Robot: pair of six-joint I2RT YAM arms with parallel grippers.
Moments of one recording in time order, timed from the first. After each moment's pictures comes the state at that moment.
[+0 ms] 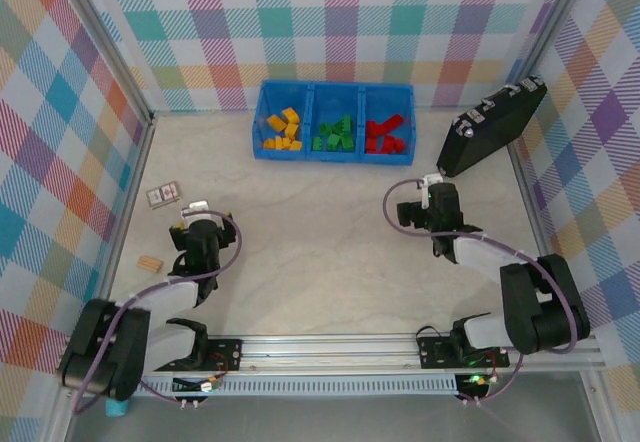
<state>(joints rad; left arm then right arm) -0.20 1.18 0.20 0.54 -0.50 -0.16 0.25 1.37 0.51 0.20 0.14 -0.01</state>
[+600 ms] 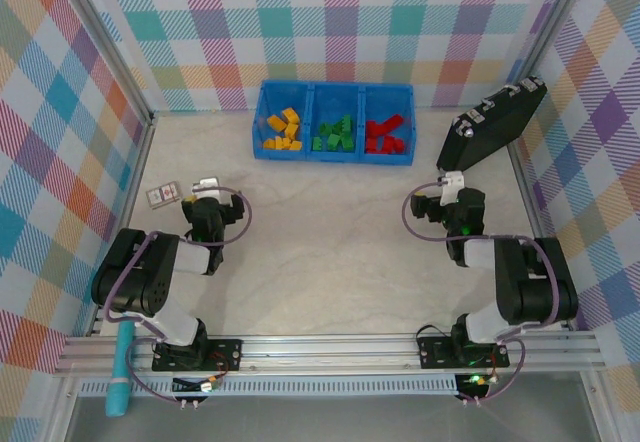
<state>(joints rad) -0.13 1.59 0.39 0.85 -0.33 -0.09 0.01 1.52 0.41 0.68 -0.14 -0.03</state>
